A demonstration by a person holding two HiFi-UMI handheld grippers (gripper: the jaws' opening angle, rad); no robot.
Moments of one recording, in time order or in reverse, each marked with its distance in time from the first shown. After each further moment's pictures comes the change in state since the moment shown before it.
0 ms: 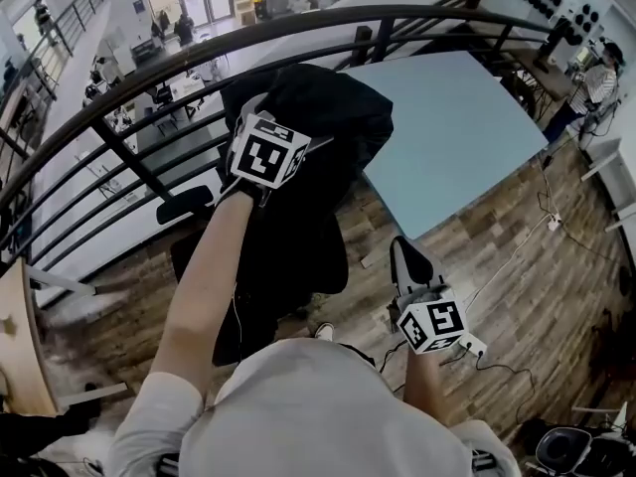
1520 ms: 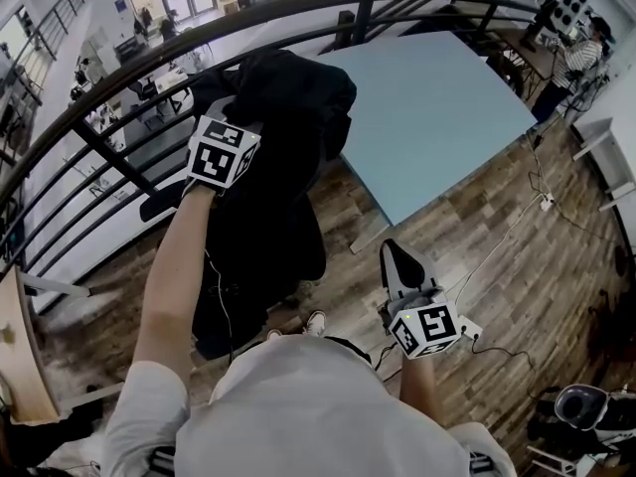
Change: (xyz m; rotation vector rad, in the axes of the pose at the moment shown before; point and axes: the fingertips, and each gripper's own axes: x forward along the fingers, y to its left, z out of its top) left arm 0.005 0.020 -0.021 0.122 -0.045 0.047; right arm -0.033 -0.013 -0.014 -0.005 0.028 -0.009
